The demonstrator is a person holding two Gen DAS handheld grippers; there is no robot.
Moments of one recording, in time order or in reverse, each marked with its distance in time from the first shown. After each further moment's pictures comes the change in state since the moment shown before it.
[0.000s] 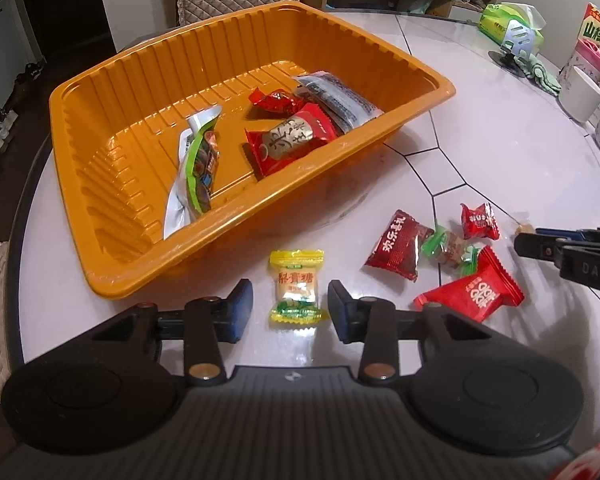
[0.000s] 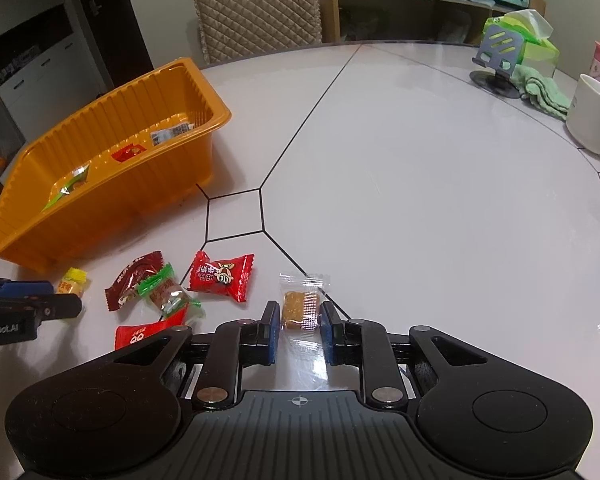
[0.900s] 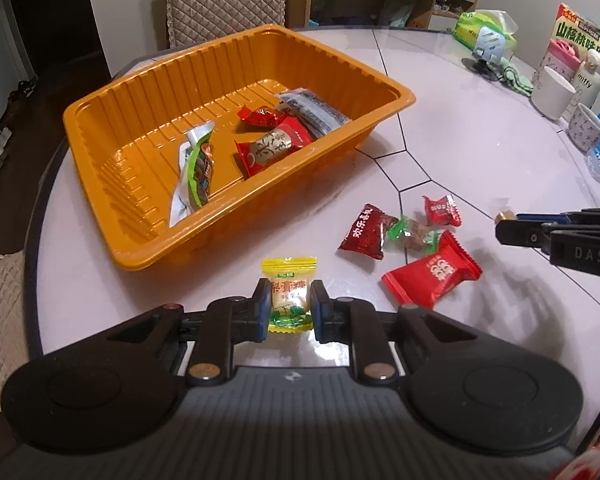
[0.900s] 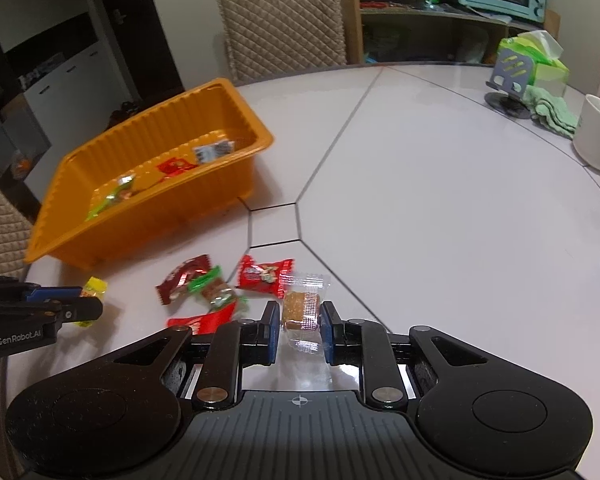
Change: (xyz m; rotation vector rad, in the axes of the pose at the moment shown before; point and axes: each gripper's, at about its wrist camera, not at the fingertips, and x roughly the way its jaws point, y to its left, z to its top) left arm -0.041 -0.005 -0.017 0.031 -0.046 -0.029; right arm -0.039 0.017 -0.003 -0.045 -0.039 0.083
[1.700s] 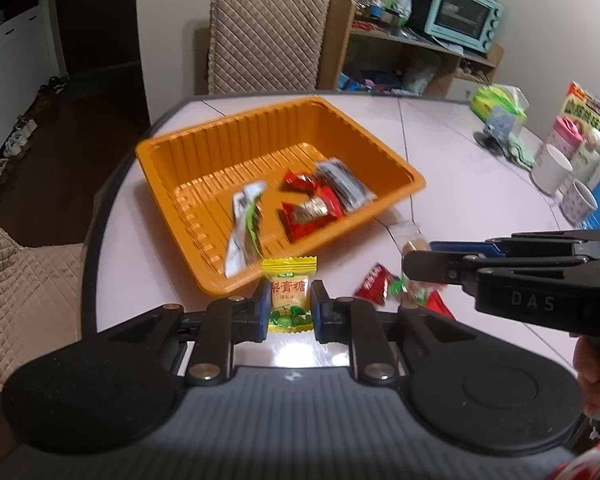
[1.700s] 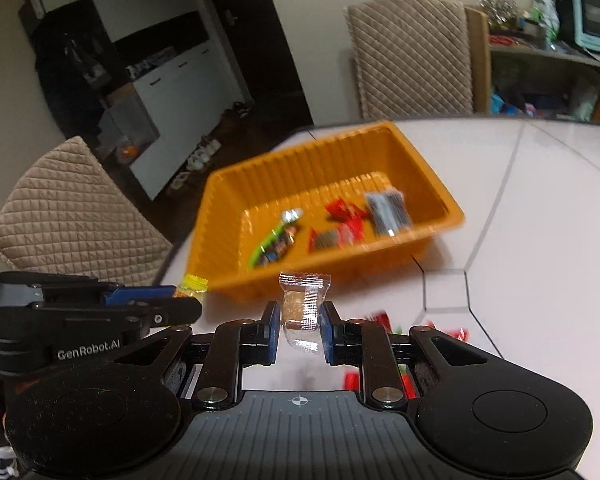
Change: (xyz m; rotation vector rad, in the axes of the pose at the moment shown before) left arm -0.072 0.031 0.016 -0.133 -0.120 0.016; right arm -0.009 0.094 0.051 -0.145 -0.036 0.302
